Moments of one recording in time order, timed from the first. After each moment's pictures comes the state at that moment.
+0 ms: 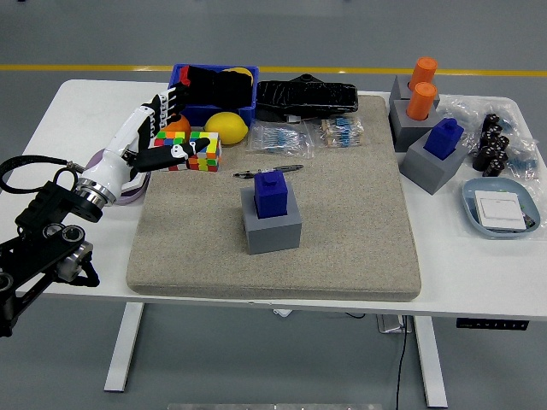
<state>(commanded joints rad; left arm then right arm) -0.56 0.45 -0.67 -1.24 0.88 0.27 -0.29 0.05 -0.38 2.16 0.18 -2.04 0.31 -0.03</state>
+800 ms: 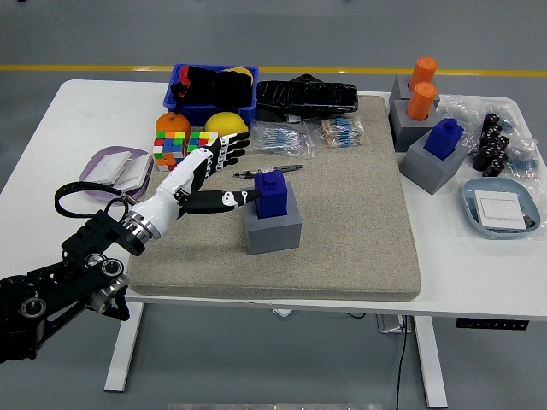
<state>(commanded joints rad) -0.56 0.40 -0.52 -1.29 0.88 0.28 -0.29 0.05 -0.38 2.15 0.18 -2.04 0.32 -0.03</state>
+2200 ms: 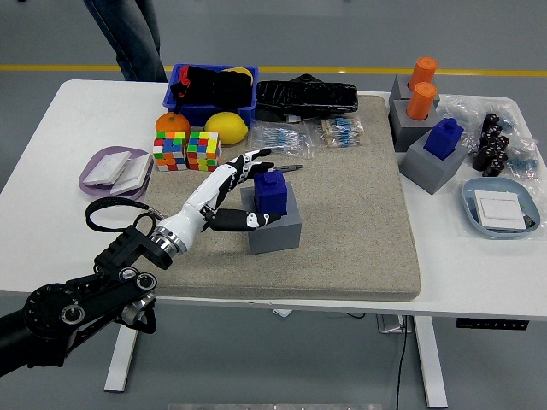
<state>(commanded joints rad) -0.59 0.29 -0.42 -1.19 0.87 0.36 -0.33 0.05 -0.38 2.14 0.18 -2.04 0.31 -0.03</state>
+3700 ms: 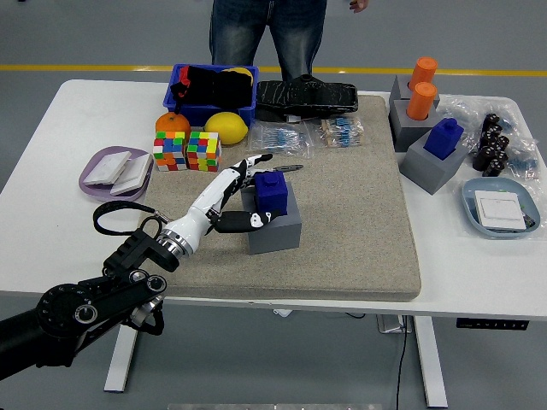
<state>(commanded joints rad) -0.61 0.26 -0.38 -1.14 0.86 0.40 -0.33 0.06 -0.38 2.13 0.18 -2.04 0.31 -0.03</state>
